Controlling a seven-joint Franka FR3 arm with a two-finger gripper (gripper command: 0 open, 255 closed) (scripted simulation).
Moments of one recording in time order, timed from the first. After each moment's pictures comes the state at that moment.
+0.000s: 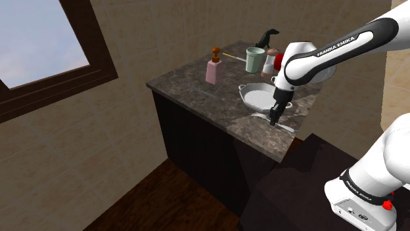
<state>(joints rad) 0.11 -0.26 -0.17 -2.67 0.18 2.27 -0.32</state>
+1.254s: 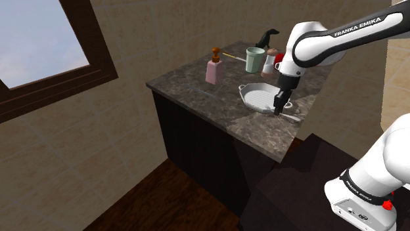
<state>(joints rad) 0.10 -0.38 -0.15 -2.59 0.14 2.08 -0.27</state>
